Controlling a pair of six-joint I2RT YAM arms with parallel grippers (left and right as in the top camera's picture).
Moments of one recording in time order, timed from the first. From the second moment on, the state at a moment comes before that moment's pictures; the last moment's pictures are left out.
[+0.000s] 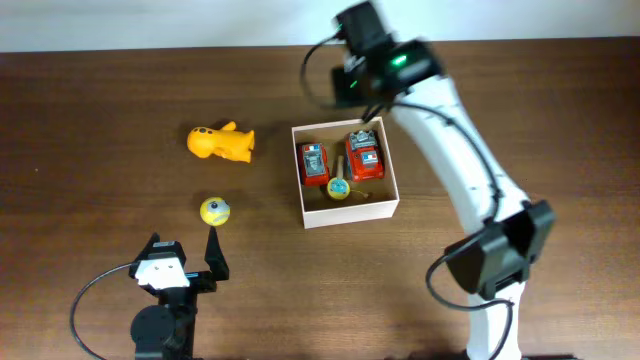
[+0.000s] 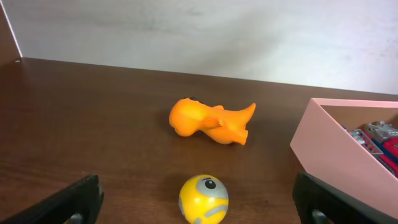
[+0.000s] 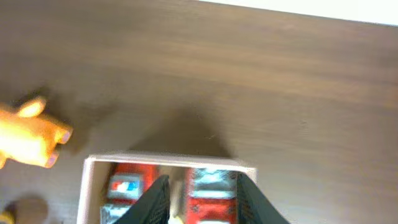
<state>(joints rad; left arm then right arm) -0.01 0.02 0.06 -0.18 -0.06 -0.11 0.40 2.14 2.31 -1.15 0.11 0.22</state>
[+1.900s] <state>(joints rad) -0.01 0.43 0.46 -0.26 0.10 -0.14 -0.12 2.14 1.98 -1.20 0.16 0.22</state>
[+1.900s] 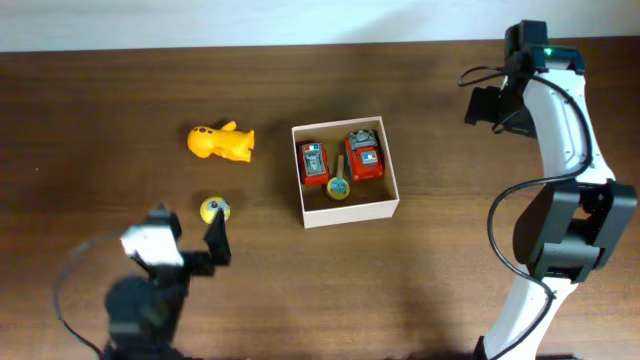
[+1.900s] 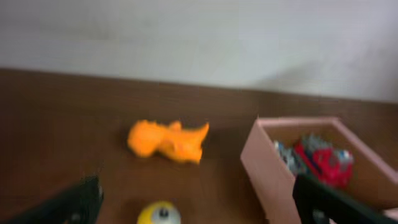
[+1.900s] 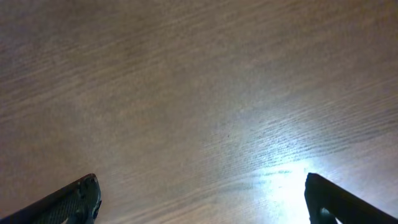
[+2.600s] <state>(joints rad) -0.01 1.57 1.47 -0.85 0.38 -0.10 -0.12 2.14 1.98 -1.20 0.16 0.22</state>
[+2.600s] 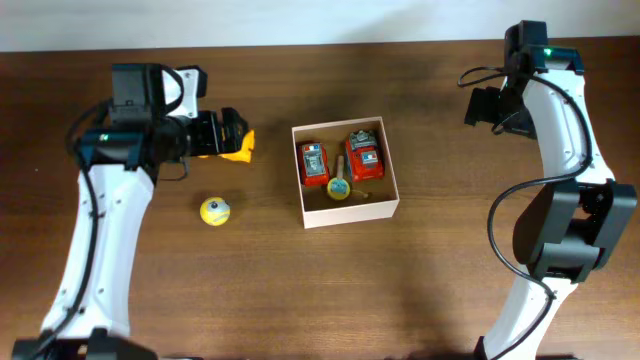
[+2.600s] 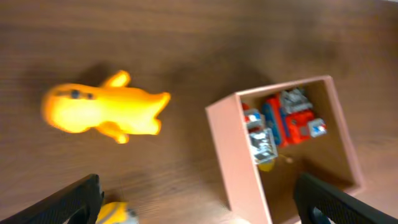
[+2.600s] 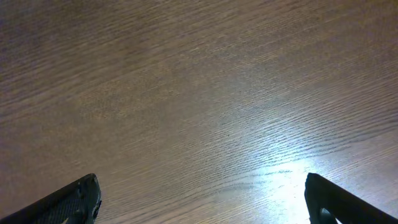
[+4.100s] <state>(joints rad) -0.06 1.93 1.48 -0.80 0.03 -0.23 -0.12 2.14 1.98 -1.20 0.16 0.22</state>
